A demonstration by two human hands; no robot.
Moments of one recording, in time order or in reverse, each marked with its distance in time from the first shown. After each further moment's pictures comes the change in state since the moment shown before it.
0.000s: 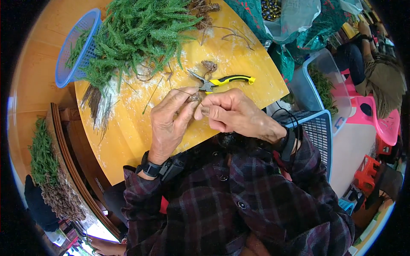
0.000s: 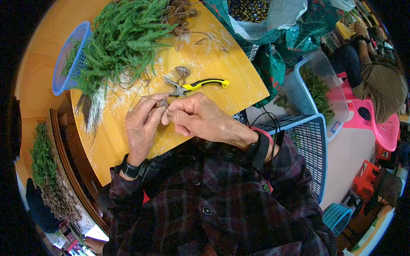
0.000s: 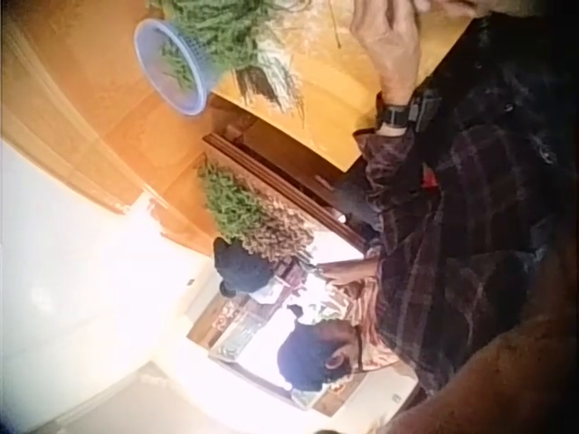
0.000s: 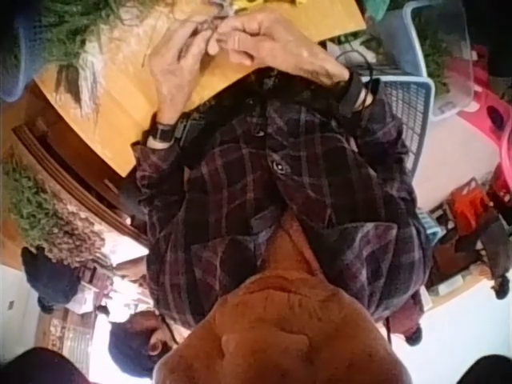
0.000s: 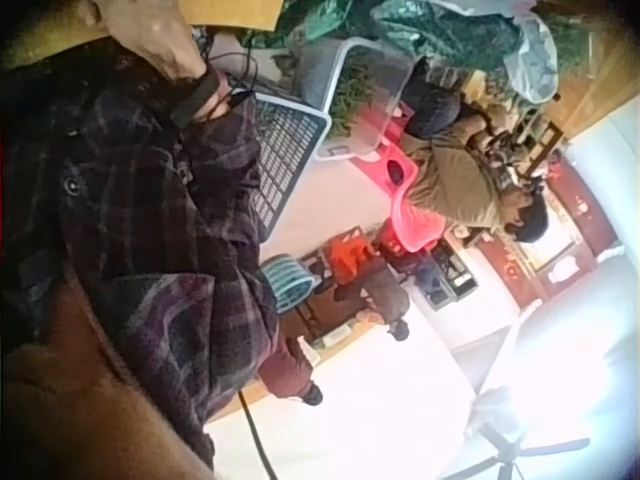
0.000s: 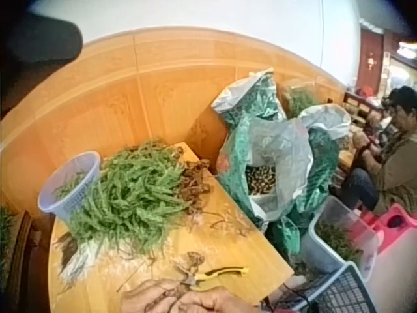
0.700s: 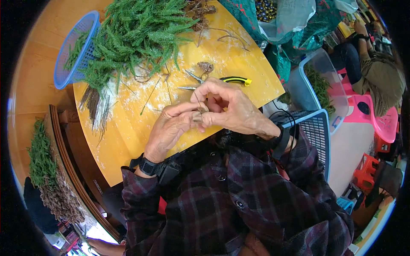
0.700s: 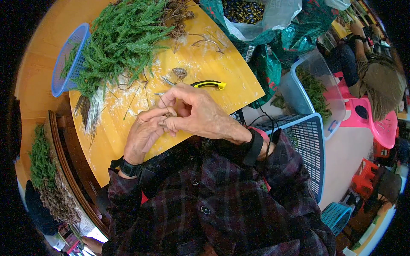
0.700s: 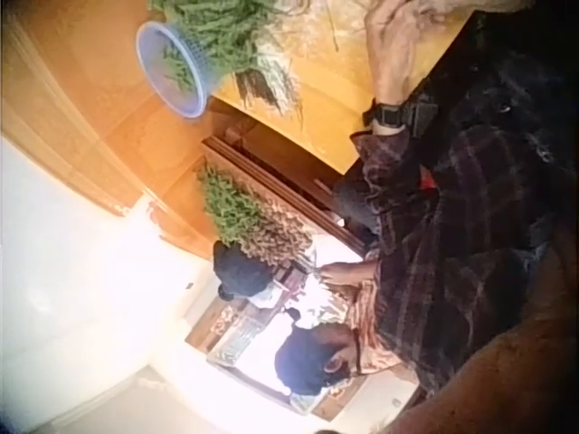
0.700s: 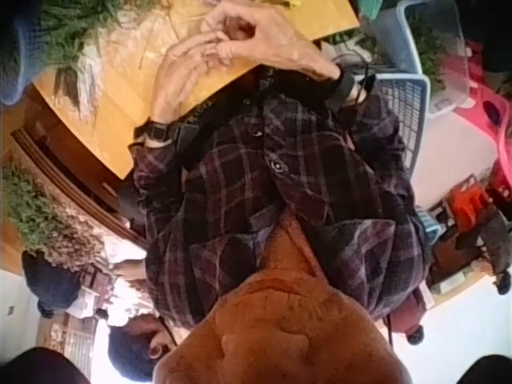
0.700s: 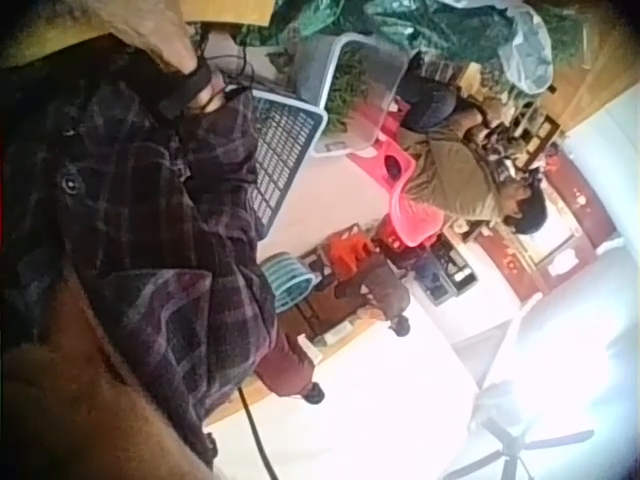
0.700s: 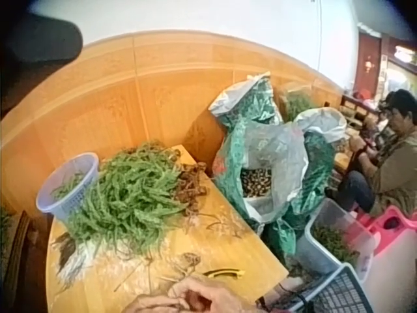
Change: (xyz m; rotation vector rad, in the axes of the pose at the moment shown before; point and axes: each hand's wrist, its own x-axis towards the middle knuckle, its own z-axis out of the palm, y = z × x) left_hand -0.015 -0.027 -0.003 -0.926 -0.376 -0.378; right_hand 0.002 -0.003 -0.002 -0.354 0.141 -0.212
